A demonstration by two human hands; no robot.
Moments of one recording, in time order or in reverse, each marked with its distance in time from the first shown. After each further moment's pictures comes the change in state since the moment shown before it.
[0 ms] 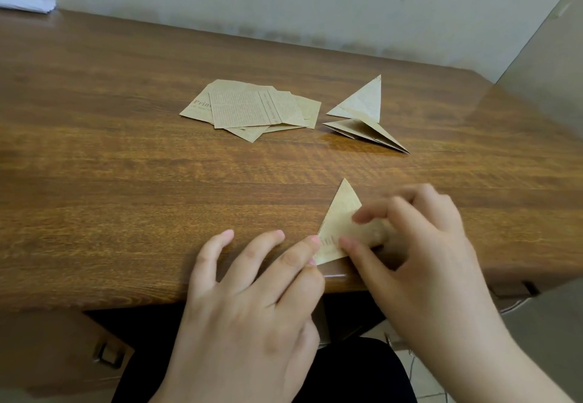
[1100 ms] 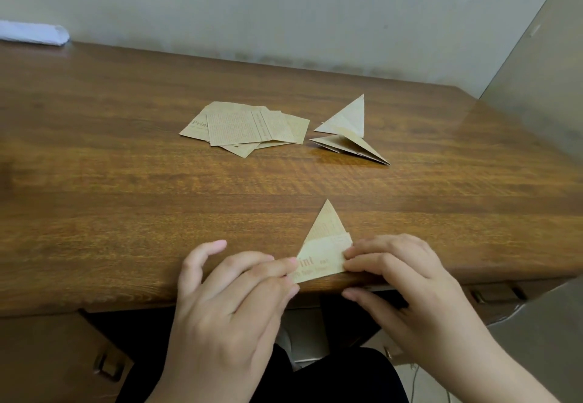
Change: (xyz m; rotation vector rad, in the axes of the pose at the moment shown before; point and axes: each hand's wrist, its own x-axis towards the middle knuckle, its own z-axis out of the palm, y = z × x) left_hand -0.003 -0.002 0.000 -0.134 0.200 -0.042; right_hand -0.029 0.042 -0.011 0.133 -0.149 -0.308
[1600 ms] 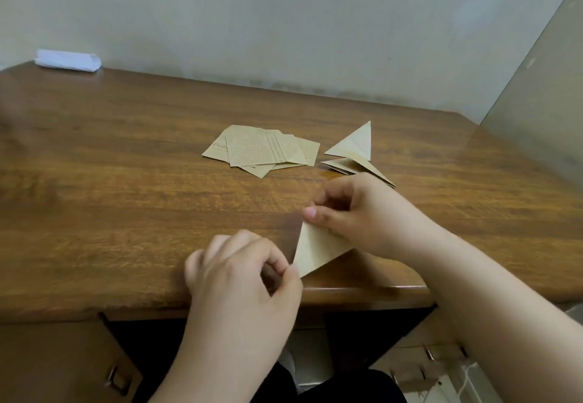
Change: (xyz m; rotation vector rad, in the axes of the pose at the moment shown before) left_hand 0.034 0.012 -0.020 -0.054 -0.242 -0.602; right_hand 0.117 -0.021 -0.013 0.279 -0.392 0.427
